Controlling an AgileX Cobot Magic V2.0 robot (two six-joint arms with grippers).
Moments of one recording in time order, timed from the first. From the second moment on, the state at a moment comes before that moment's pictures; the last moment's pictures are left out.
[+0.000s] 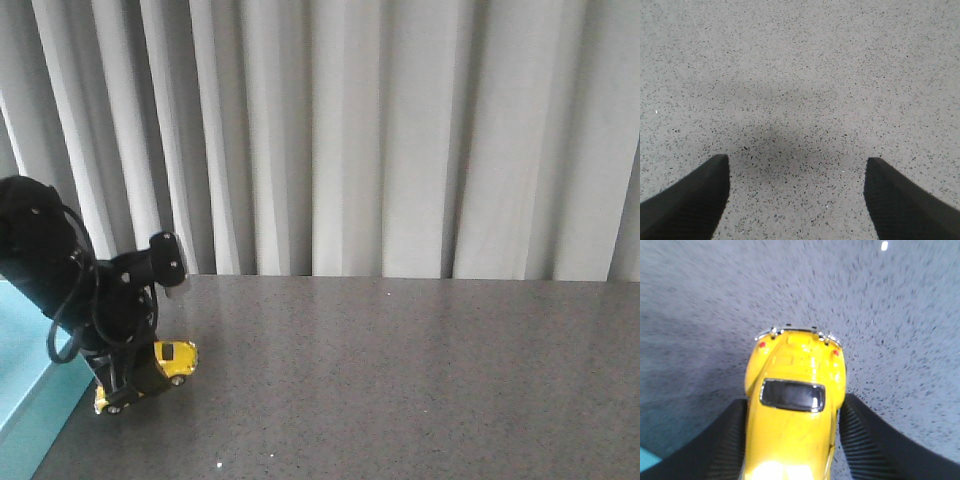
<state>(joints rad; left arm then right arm) -0.15 1.83 -1.77 -0.28 1.22 1.00 0.05 0.73 -0.72 -0.07 0.86 0.07</state>
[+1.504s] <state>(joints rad) 0.30 2.02 -1.77 -0.11 1.01 0.33 0.05 0.73 -0.72 -0.07 0.86 0.07</state>
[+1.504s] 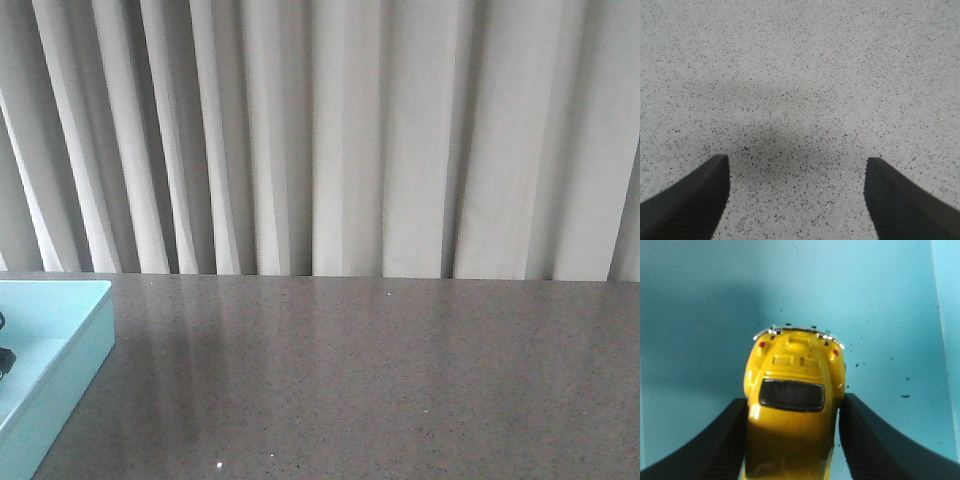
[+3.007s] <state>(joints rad) -0.16 1.16 -1.26 0.12 0.94 0.06 0.05 0.73 -0.72 -0.07 0.86 0.07</state>
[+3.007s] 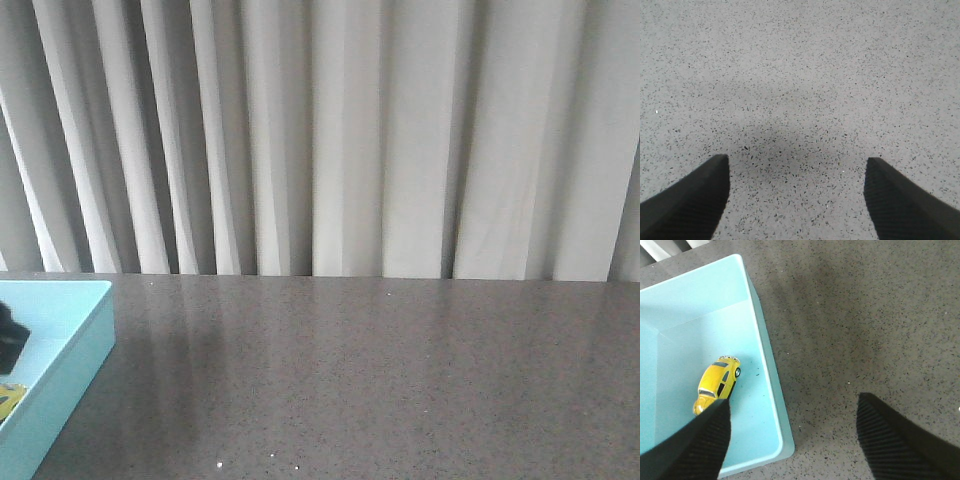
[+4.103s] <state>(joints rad) -0.16 0.55 -0.54 0.13 0.57 -0.19 0.05 0.73 -0.72 -0.07 0.86 0.07</state>
